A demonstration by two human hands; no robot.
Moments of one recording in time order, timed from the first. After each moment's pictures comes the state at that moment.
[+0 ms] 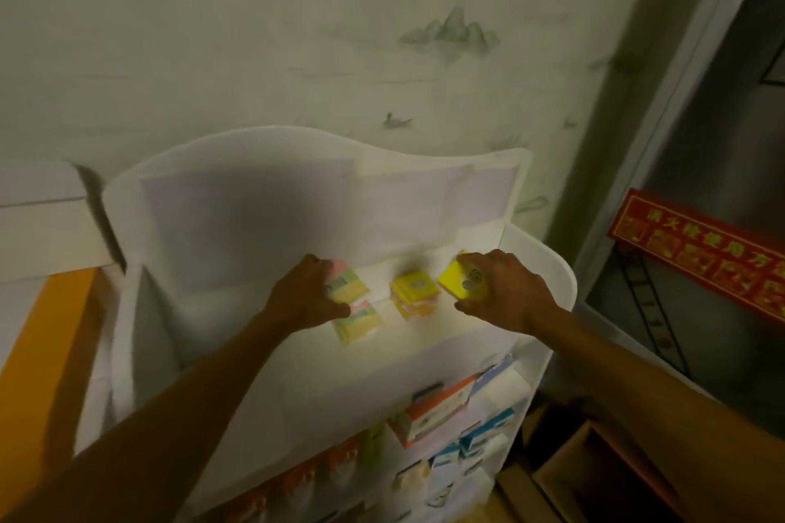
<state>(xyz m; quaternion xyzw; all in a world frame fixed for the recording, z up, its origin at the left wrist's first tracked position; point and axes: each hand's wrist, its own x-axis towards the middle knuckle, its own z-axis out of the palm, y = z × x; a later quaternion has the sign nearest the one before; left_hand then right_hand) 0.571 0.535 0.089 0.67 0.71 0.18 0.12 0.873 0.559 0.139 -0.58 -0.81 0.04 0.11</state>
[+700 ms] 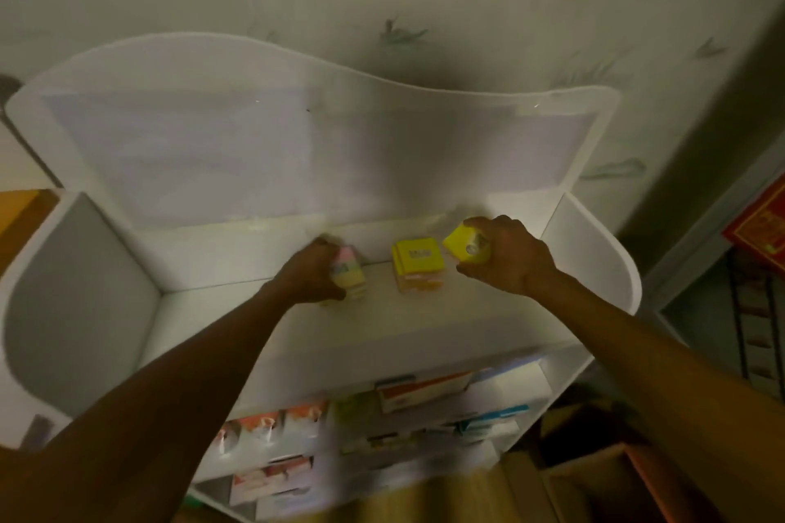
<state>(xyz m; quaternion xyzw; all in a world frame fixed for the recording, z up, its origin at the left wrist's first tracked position) 0.635 0.623 0.015 0.58 0.79 0.12 0.17 0.915 0.739 0.069 -0.48 -0.86 0.11 0.08</state>
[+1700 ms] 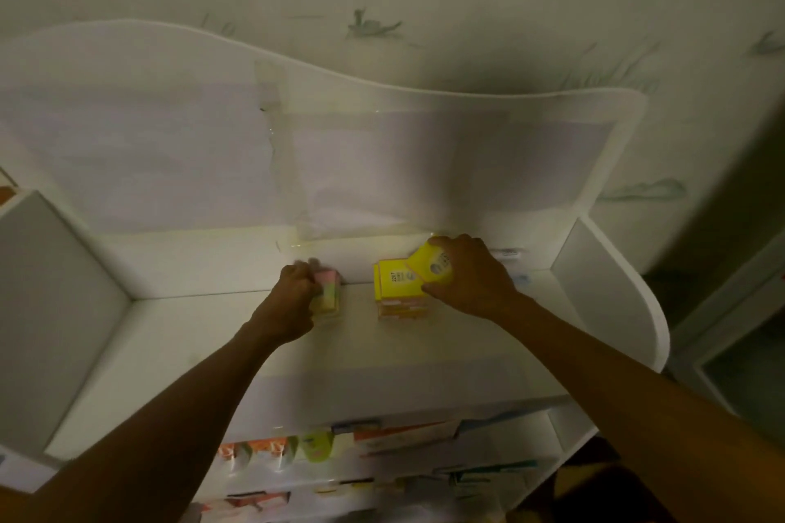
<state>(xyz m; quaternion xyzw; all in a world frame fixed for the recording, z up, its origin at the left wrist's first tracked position) 0.649 0.650 -0.050 0.59 0.80 0.08 0.02 0.894 0.810 0.001 -0.38 -0.91 0.15 0.11</state>
